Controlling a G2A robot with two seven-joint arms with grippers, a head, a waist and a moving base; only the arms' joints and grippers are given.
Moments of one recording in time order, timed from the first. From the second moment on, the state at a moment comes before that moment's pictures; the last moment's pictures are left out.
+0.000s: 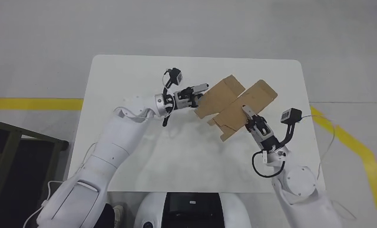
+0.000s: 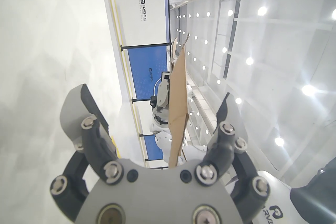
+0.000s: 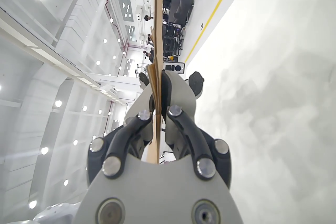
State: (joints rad) left arm 0.67 -1.34 -0.95 -0.98 -0.50 -0.31 -0.98; right arm -1.52 -1.18 1.37 -1.88 0.20 -0.20 0.22
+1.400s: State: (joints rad) left arm 0.70 -1.34 -0.98 -1.05 -0.42 -0.31 -0.99; right arm -1.51 -1.21 1.35 -1.88 0.12 -0.12 0.12
